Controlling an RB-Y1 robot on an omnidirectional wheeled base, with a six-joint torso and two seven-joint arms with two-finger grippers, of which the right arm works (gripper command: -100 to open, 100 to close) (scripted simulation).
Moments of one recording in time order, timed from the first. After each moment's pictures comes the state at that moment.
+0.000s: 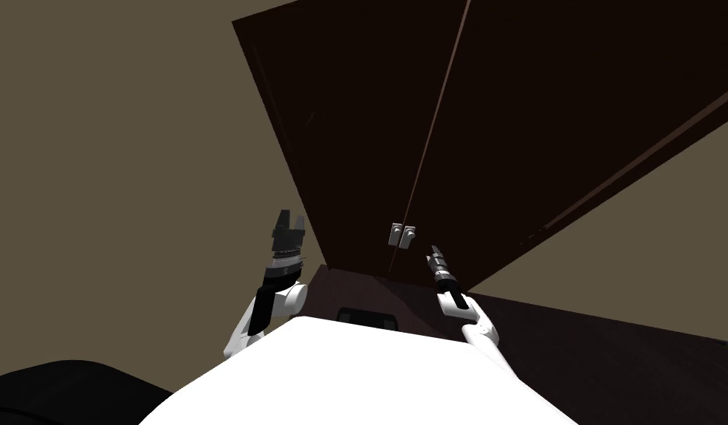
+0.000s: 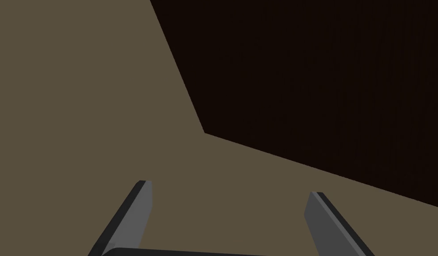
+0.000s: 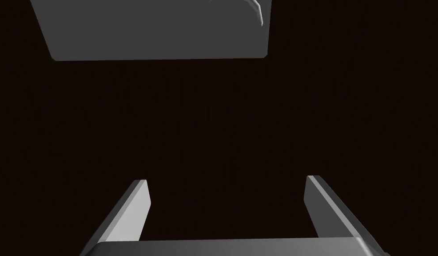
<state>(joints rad) 0.03 -0.28 -0.18 -1.19 0.15 -0.34 -0.39</state>
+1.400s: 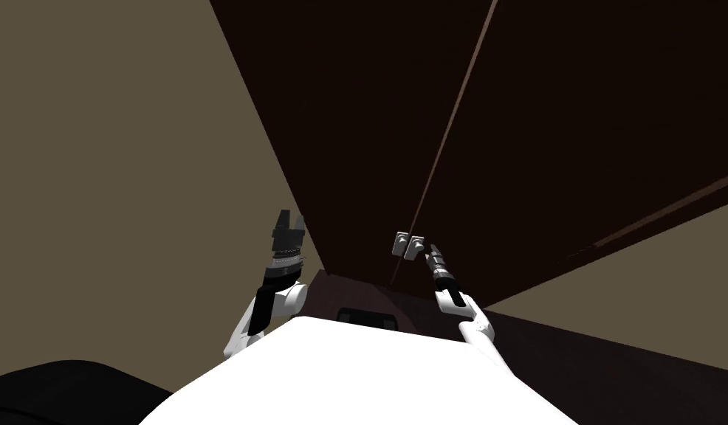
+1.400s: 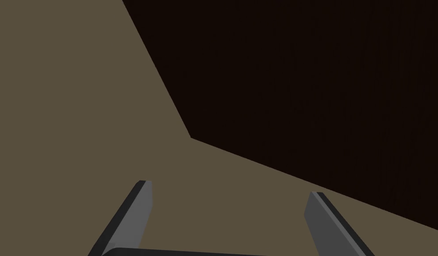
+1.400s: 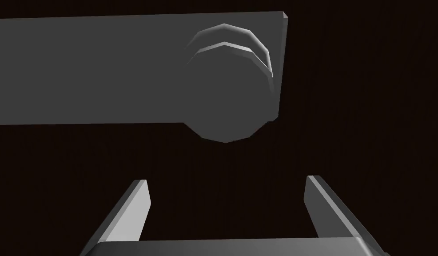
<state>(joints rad) 0.01 -0.26 -0.18 -1.18 0.15 -0.35 -0.38</state>
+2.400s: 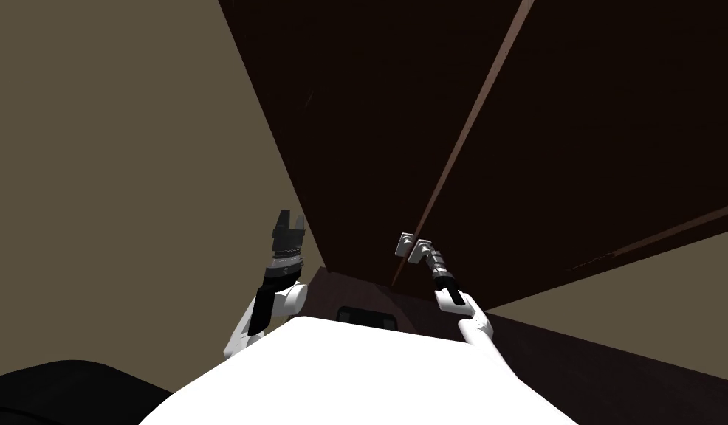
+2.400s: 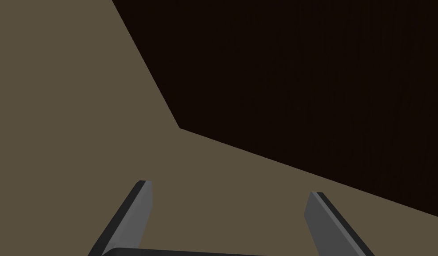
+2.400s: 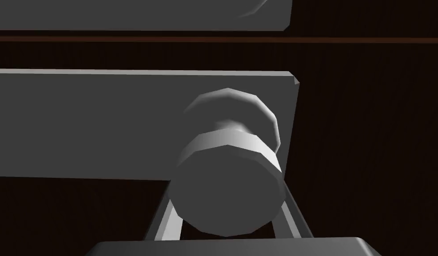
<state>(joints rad) -0.01 -0.27 -0.17 -1.16 0.14 -0.36 -0.38</state>
